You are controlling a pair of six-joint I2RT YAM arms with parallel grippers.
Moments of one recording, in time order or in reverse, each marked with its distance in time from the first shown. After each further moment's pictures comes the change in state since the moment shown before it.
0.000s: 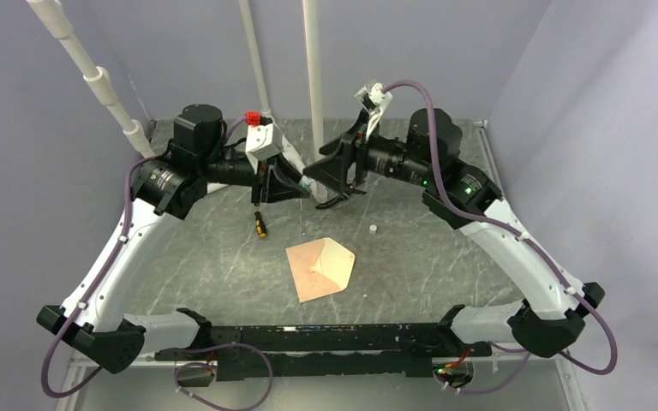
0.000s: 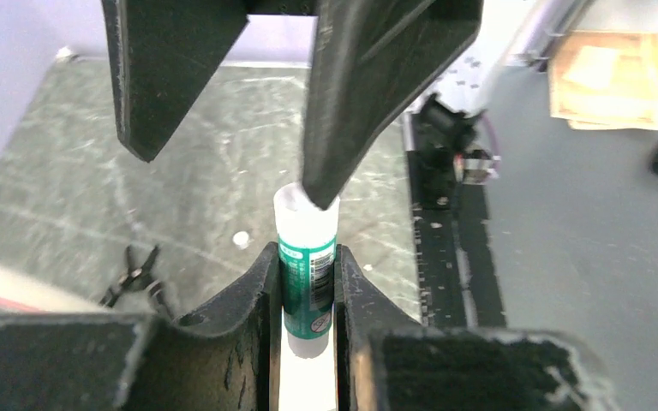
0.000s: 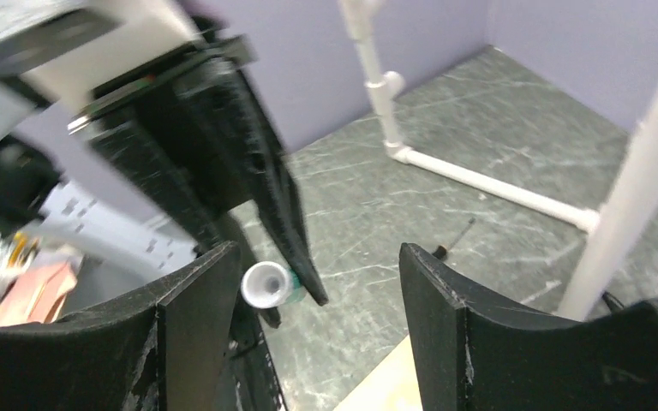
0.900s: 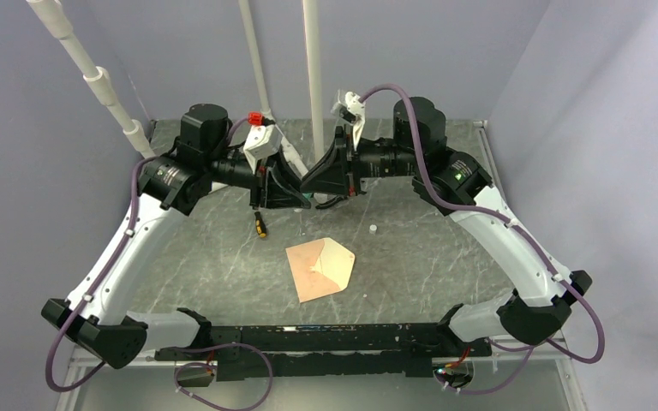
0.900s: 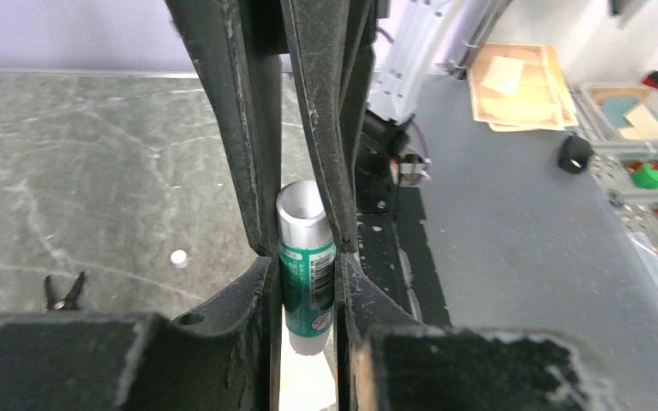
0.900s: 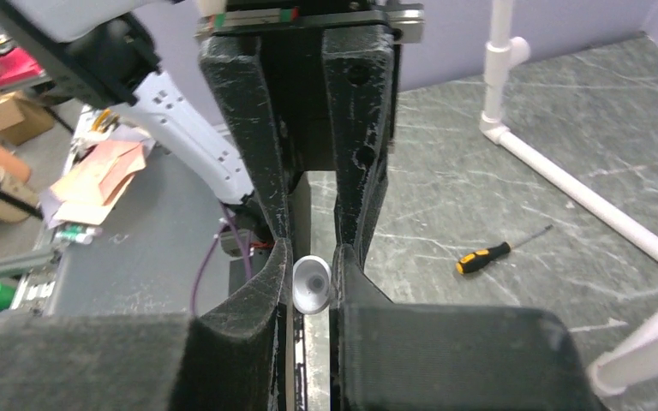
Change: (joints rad) left arm 0.003 0.042 0.016 -0.046 0.245 -0.015; right arm -0.015 0.085 0.127 -0.154 -0.428 -0.198
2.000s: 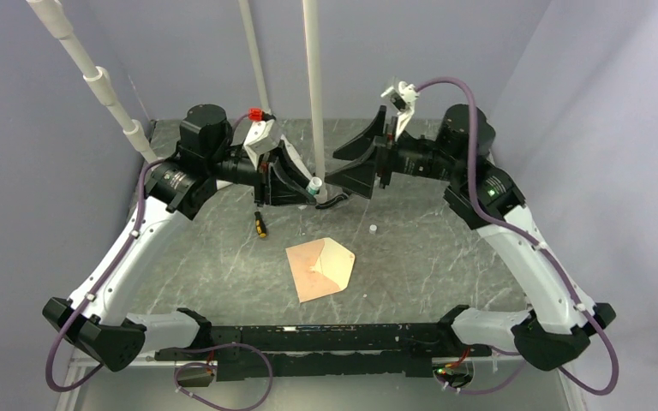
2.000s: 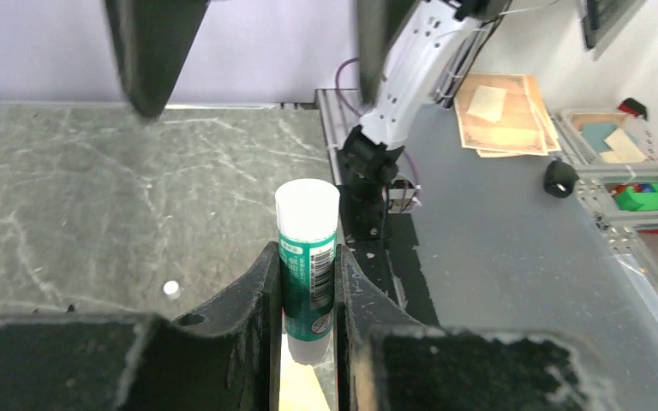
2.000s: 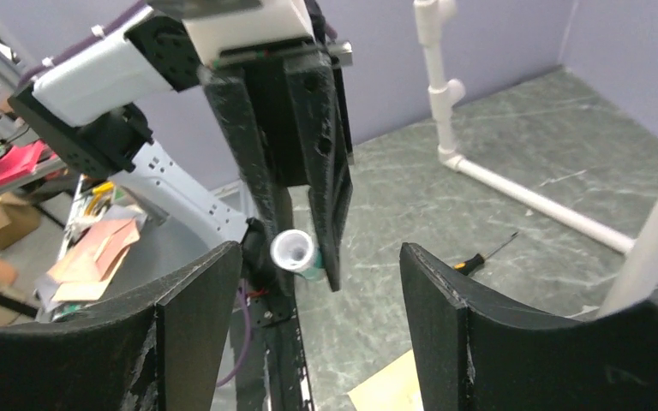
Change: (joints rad) left arm -0.006 -0.024 -0.089 0.248 -0.024 -0.179; right arm -0.140 -0.183 -0.144 0.159 0.071 0.185
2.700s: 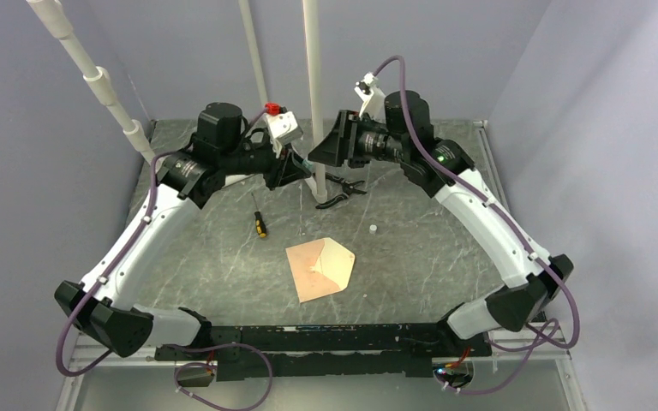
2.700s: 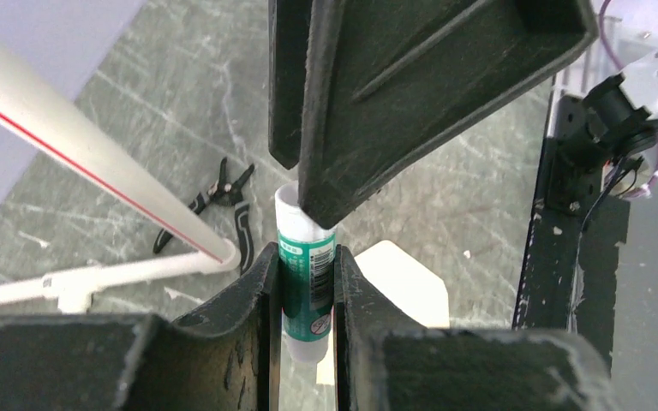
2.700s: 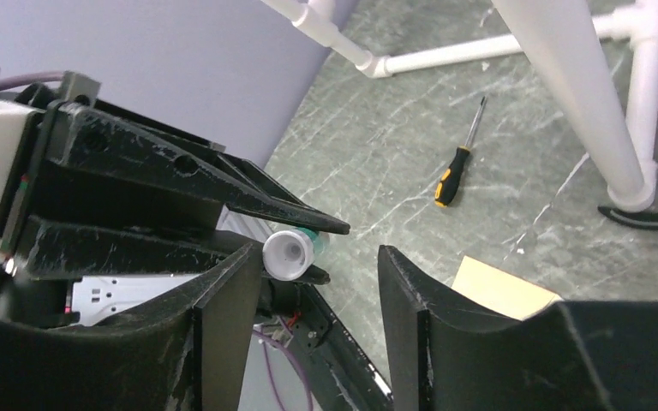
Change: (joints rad) left arm -0.001 0.068 0.038 -0.123 -0.486 0.158; right arm 0.002 0.253 0.092 -0.170 0.270 0.326
